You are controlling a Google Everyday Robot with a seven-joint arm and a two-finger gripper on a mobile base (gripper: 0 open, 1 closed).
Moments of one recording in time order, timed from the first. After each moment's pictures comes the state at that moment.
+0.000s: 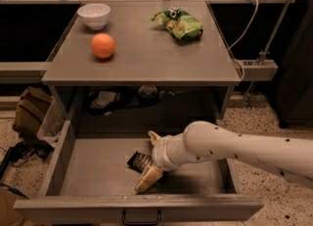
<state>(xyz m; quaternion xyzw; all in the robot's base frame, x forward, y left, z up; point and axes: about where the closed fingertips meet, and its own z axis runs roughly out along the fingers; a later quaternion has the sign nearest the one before) 0.486 0.035 0.602 -0.60 0.70 0.20 0.33</state>
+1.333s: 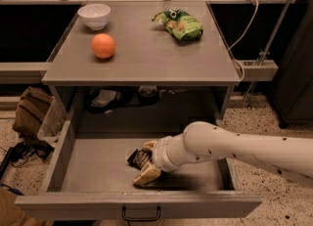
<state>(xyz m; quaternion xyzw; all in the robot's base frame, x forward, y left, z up) 0.486 0.034 0.592 -0.60 0.71 0.20 0.32</state>
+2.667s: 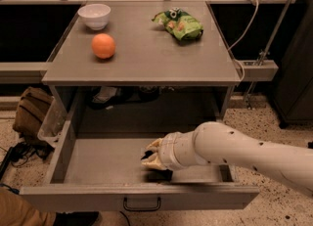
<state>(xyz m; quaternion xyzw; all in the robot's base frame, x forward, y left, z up) 0.474 0.013 0.654 -0.59 0.71 0.14 0.36</state>
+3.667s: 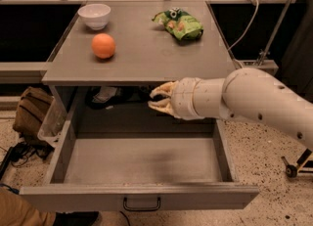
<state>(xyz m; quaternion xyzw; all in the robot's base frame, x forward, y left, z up) 0.541 -0.012 0.823 -0.63 0.60 0.04 0.49</state>
